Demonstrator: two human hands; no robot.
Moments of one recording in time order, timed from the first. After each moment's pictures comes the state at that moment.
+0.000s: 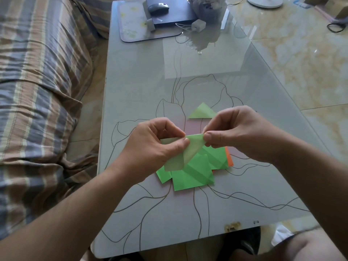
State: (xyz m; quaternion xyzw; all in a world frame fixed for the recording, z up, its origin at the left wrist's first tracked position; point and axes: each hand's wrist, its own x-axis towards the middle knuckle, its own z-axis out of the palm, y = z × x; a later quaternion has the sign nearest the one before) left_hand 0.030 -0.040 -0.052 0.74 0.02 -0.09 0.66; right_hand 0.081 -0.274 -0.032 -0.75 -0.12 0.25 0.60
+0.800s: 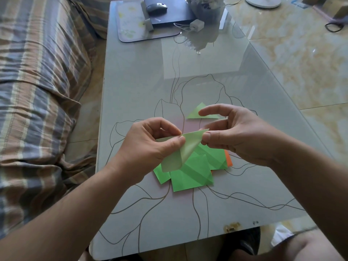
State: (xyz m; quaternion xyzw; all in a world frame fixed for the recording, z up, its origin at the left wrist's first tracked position) left_hand 0.031 -0.040 -0.051 0.70 0.04 -0.08 0.70; right_hand 0.077 -0.268 -0.028 -0.66 0.00 0.30 0.68
